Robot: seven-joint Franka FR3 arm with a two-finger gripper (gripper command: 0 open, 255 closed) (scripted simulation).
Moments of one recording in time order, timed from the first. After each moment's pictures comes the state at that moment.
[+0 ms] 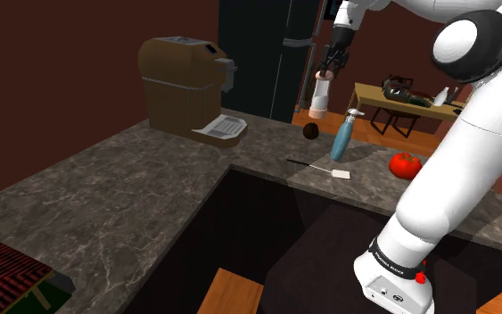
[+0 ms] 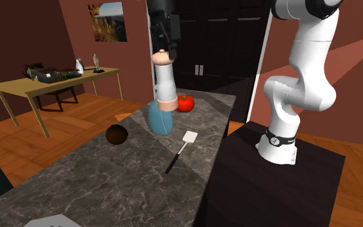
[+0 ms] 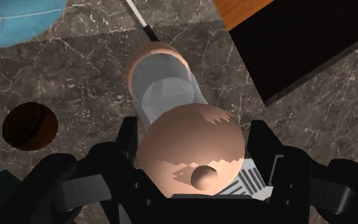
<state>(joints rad) -0.16 0.00 -0.42 -1.51 0.14 1.44 -0.39</state>
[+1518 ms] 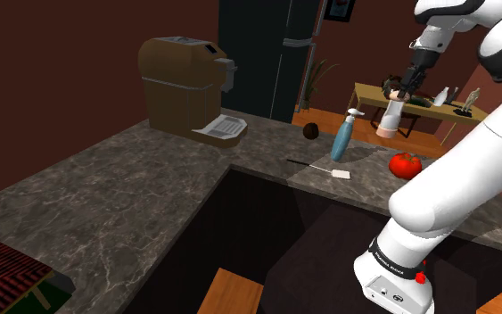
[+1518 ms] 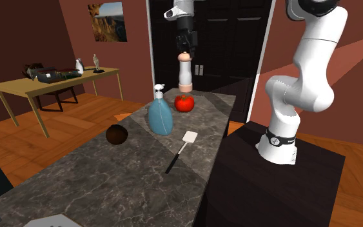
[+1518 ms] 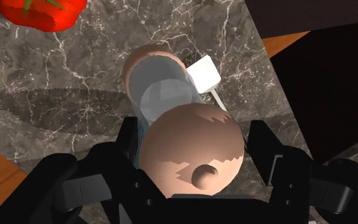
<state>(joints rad) -0.37 -0.19 -0.69 -1.74 -0.03 1.47 -0.87</state>
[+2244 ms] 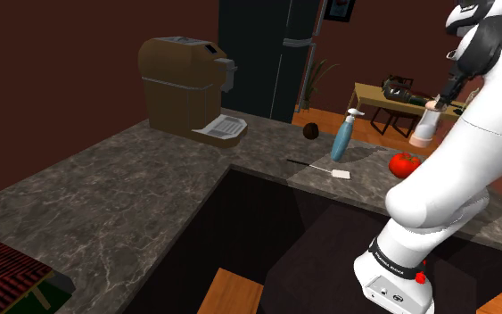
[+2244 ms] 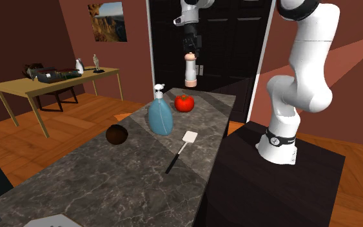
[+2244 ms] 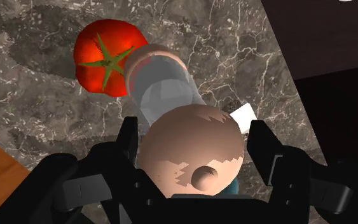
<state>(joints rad) -0.50 -0.01 -0.91 -1.63 0.03 1.47 -1.22</state>
